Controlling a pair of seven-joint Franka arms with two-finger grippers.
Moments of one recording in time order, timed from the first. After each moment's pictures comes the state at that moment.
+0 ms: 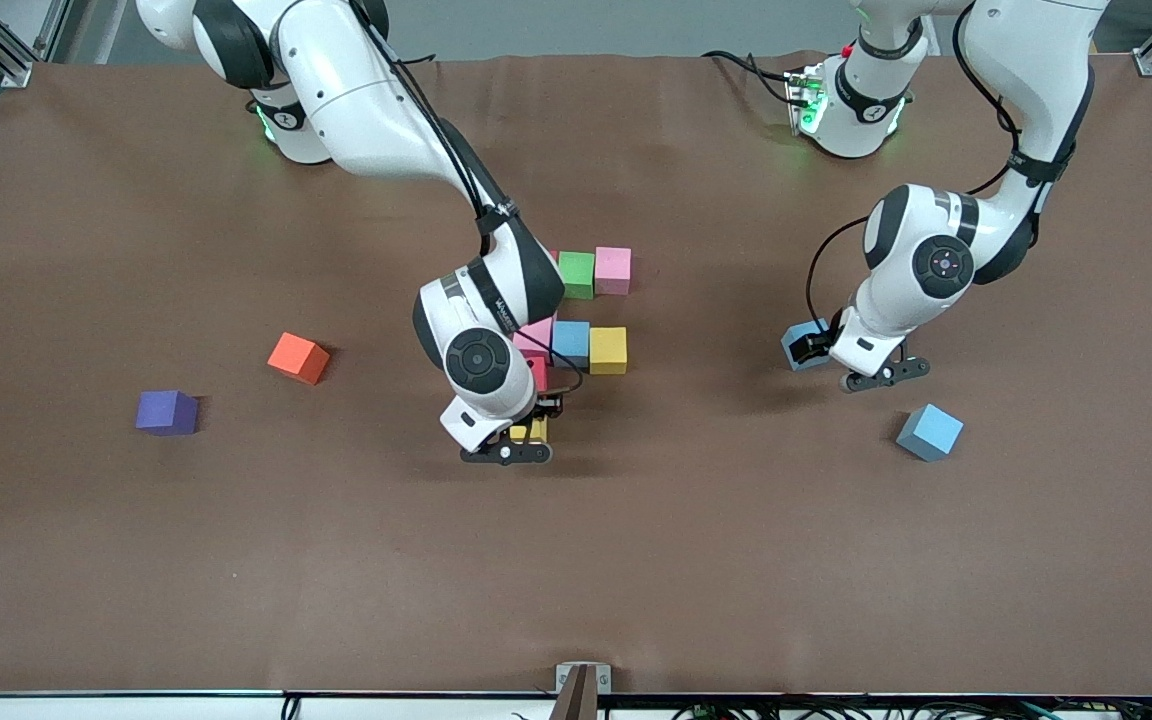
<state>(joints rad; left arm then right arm) -0.01 0.29 -0.23 -2.31 0.02 2.53 -0.47 0.80 0.91 -0.29 -1.24 0.35 2.05 0.45</state>
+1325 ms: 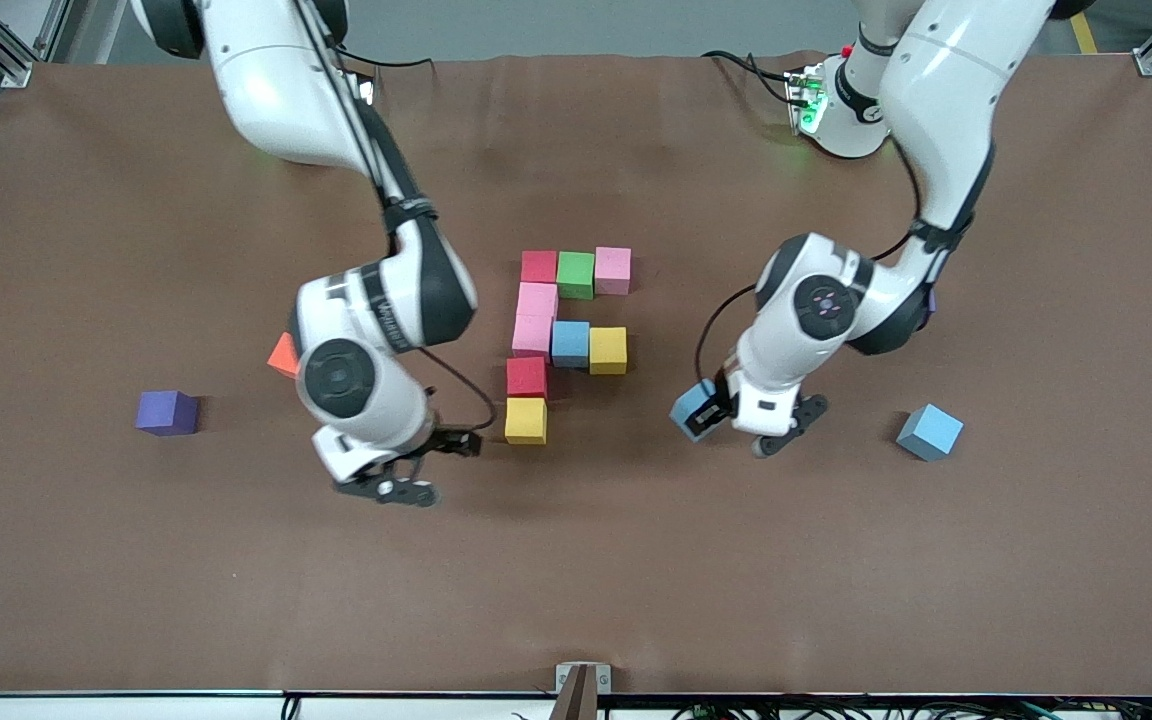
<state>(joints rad) -0.26 0.61 -0.27 -1.75 0.02 2.51 -1.22 0.68 0.78 -0.44 -1.20 0.35 1.90 0.45</state>
